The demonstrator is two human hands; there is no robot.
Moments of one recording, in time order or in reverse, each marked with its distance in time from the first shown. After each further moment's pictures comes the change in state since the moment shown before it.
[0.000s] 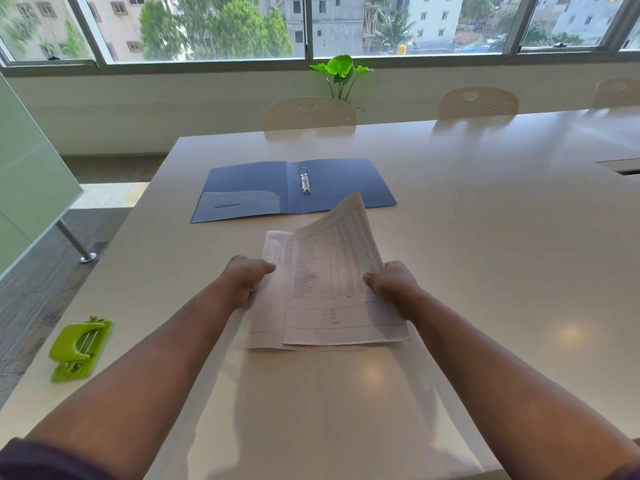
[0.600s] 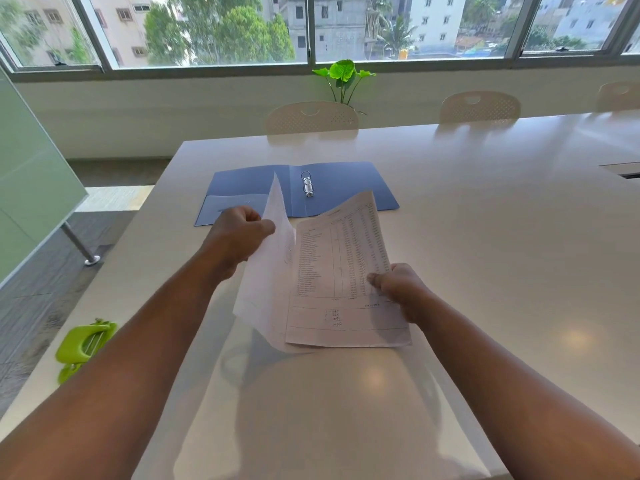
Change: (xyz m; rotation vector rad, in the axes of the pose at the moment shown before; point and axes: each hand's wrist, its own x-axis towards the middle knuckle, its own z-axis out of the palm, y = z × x) left_hand -0.052 0.053 -0.041 0.064 0.099 0.449; right_hand -0.018 -0.012 -0.010 0.211 -0.102 0.051
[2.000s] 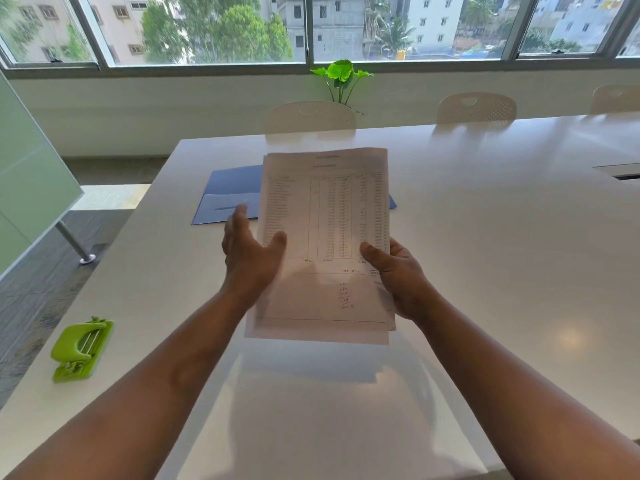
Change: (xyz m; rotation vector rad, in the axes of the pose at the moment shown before) left_hand -0.011 -0.037 0.046 0.017 0.218 0.135; right_hand -0.028 -0.014 -0.003 0.575 -0.294 -0.282
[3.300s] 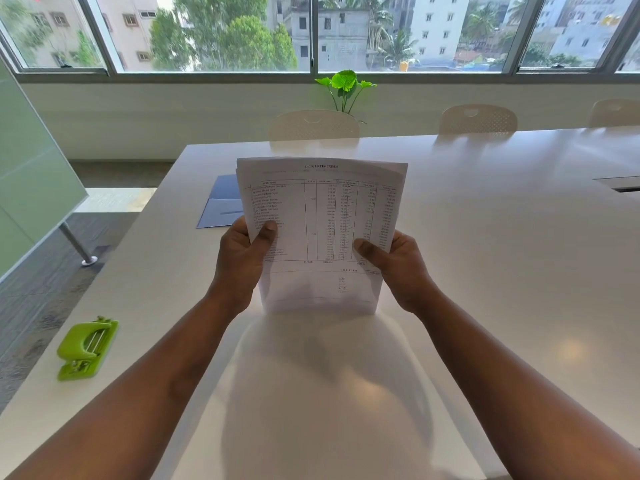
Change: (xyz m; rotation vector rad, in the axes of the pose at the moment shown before) left_hand -0.002 -0.006 -0.022 -0.633 -0.129 0.139; right_hand 0.006 -0.014 0.005 -0.282 -0.032 -0.292
